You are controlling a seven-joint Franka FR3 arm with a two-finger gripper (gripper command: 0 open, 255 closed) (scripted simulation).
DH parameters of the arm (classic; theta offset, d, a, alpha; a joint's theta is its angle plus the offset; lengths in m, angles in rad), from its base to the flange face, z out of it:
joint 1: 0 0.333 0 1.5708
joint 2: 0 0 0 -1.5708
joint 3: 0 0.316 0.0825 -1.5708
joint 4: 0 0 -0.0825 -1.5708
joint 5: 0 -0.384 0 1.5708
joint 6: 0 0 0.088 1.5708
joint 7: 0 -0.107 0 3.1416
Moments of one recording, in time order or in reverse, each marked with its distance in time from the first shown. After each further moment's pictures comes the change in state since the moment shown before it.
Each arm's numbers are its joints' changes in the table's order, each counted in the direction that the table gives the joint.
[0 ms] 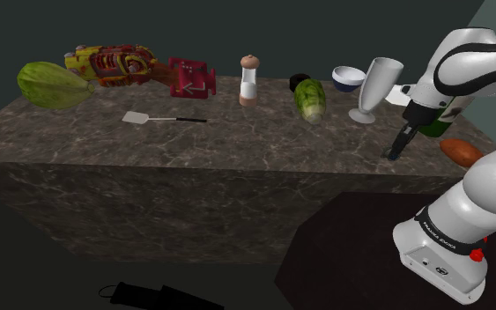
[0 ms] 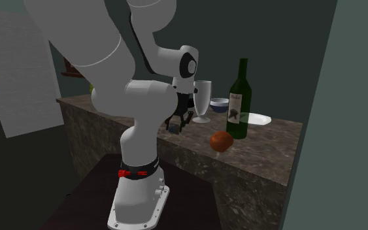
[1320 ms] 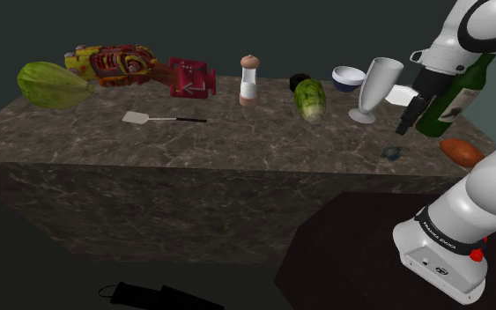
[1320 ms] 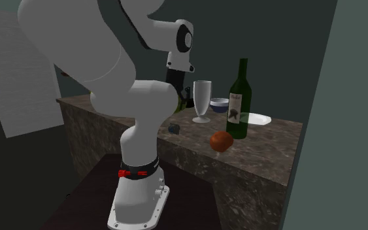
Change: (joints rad) arm 0.057 0.138 0.120 -0.161 -0.096 0.271 -0.087
